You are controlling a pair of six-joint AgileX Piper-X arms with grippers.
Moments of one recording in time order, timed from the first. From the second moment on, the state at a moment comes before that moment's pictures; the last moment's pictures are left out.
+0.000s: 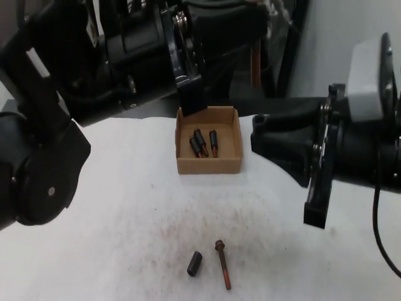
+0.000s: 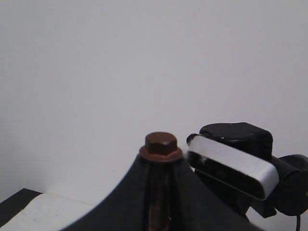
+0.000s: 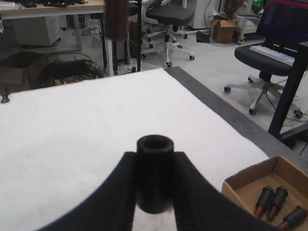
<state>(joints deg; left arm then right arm) -34.0 70.6 -44.9 -38.5 44.3 -22.1 27.3 55.4 -36.6 -0.5 -32.9 -11.7</state>
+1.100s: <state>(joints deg) -36.5 70.6 -44.9 -39.0 41.8 -10.4 27.4 55.4 -36.6 -11.3 -41.0 -3.6</state>
